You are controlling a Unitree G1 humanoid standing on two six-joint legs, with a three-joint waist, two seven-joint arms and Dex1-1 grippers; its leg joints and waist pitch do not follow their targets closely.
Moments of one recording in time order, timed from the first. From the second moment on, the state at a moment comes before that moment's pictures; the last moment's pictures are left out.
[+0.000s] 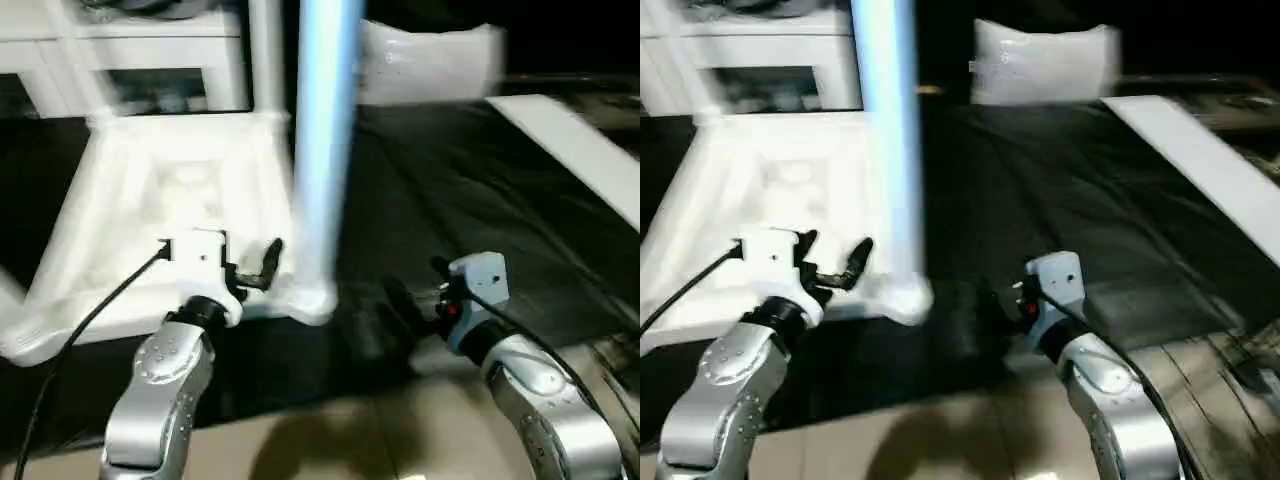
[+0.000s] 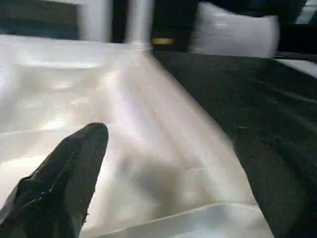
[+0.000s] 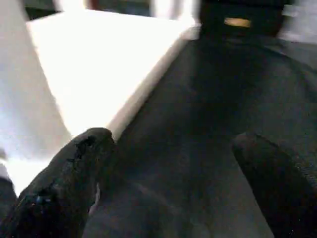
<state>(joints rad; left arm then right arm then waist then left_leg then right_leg) -0.04 0.10 0.00 -0.31 -0.15 0.41 -0.16 0.00 -0.24 0.08 -0.32 0.21 0.46 0.29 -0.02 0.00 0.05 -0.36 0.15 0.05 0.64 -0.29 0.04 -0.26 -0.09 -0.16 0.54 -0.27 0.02</state>
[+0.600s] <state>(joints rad) -0.10 0.26 -0.06 -0.25 -0.21 0.45 -0.41 0.03 -0.27 0.04 -0.30 0.19 0.40 0.29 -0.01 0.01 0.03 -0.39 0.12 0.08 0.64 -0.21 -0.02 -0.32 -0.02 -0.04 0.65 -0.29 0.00</state>
